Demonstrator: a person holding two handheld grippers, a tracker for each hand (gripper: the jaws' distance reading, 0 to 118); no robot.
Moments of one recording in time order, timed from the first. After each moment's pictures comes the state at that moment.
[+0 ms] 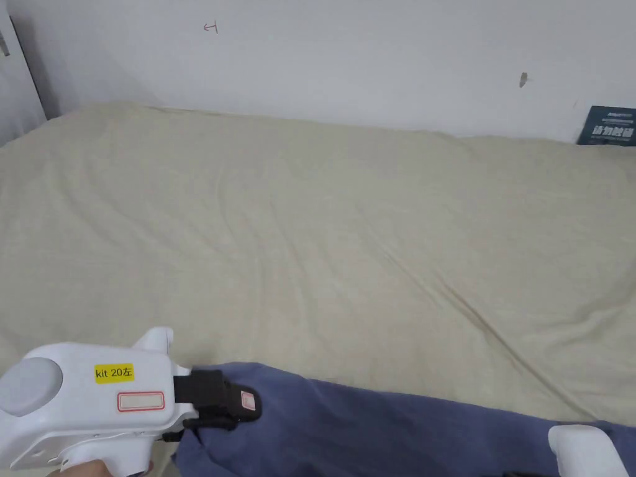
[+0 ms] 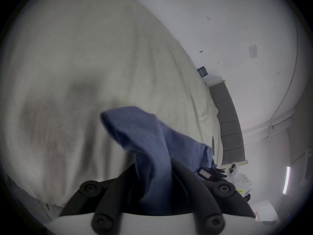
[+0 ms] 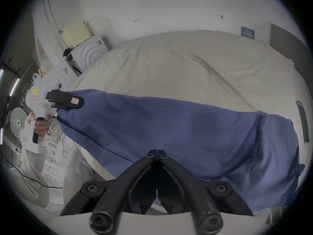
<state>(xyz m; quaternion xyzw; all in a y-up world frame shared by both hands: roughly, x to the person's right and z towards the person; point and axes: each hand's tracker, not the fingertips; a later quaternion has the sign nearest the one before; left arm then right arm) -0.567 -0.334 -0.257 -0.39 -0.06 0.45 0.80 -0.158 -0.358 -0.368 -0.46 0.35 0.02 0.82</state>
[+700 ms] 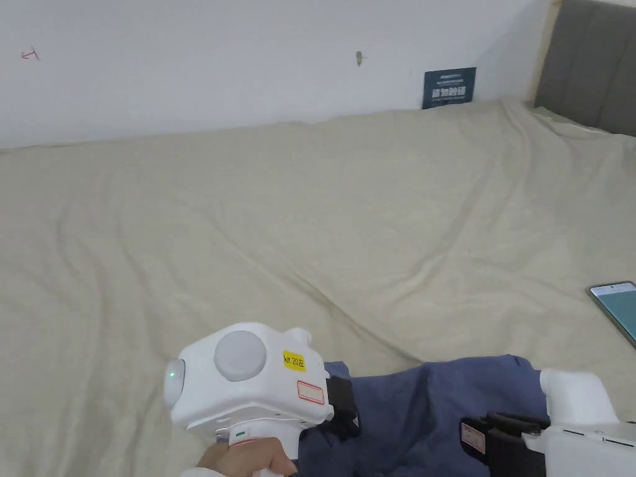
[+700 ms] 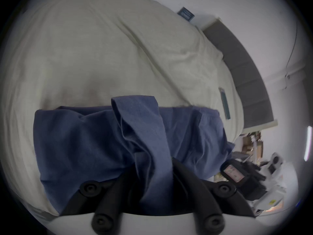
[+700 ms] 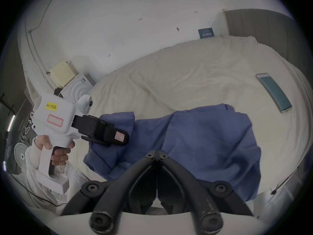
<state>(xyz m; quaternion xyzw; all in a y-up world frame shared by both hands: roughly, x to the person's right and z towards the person) -0.301 -0.359 -0.426 -0.56 -0.12 0.25 0.78 -0.004 -0.341 -0.376 -0.41 0.28 -0.09 0.87</state>
